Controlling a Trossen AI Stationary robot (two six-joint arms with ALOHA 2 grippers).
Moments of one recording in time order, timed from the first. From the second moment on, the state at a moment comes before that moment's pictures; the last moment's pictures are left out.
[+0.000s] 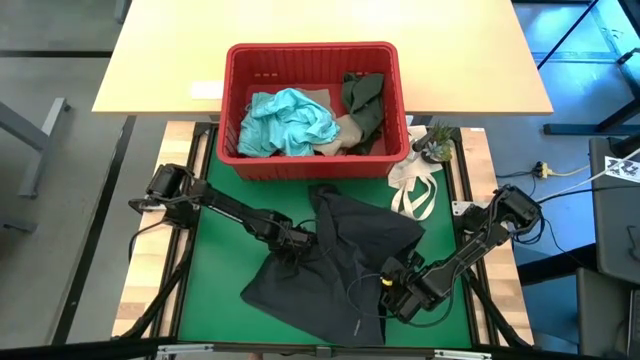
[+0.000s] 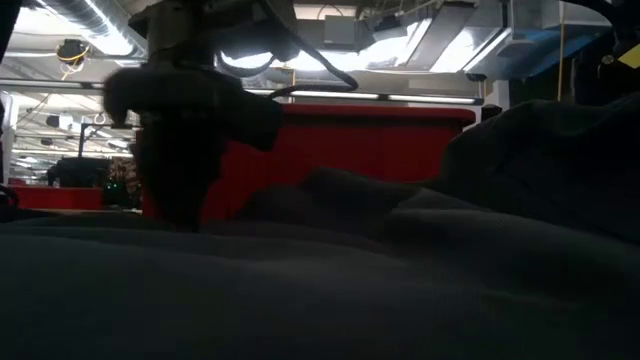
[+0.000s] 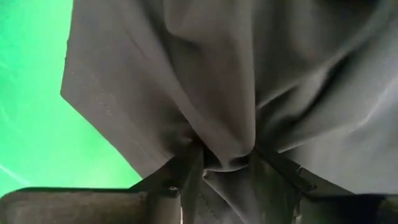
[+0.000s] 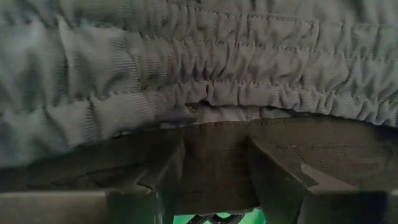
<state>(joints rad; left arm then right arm) -0.25 1.88 1.11 -0.68 0.08 -0.56 0.80 1.81 0.98 -0.68 0.32 1.38</state>
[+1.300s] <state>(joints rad) -0.30 1.88 1.11 -0.96 0.04 -0.60 0.81 1.78 1.00 -0.70 0.33 1.37</state>
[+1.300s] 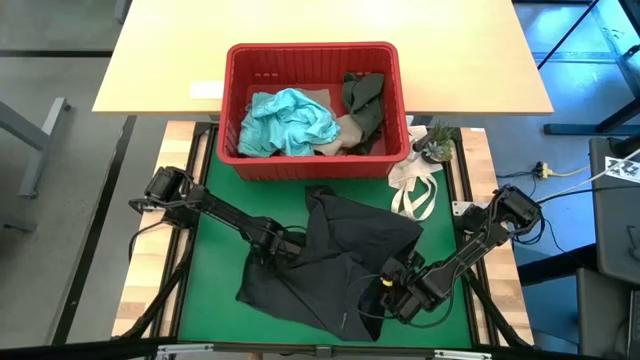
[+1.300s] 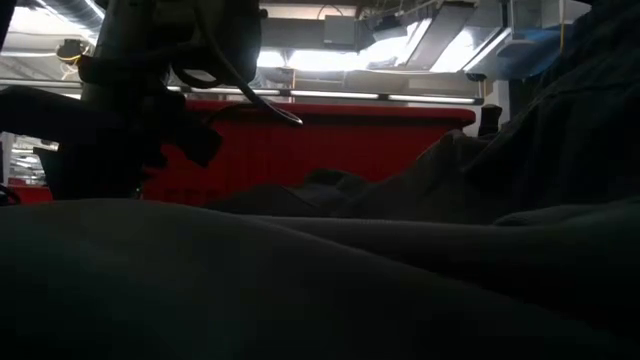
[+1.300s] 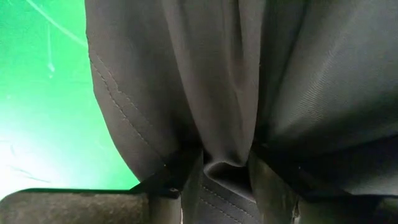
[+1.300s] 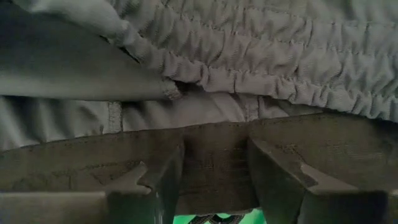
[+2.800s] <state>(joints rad) -0.30 1.88 1.11 -0.95 0.04 -0.59 0.77 1.75 1.13 -0.49 0.51 0.62</state>
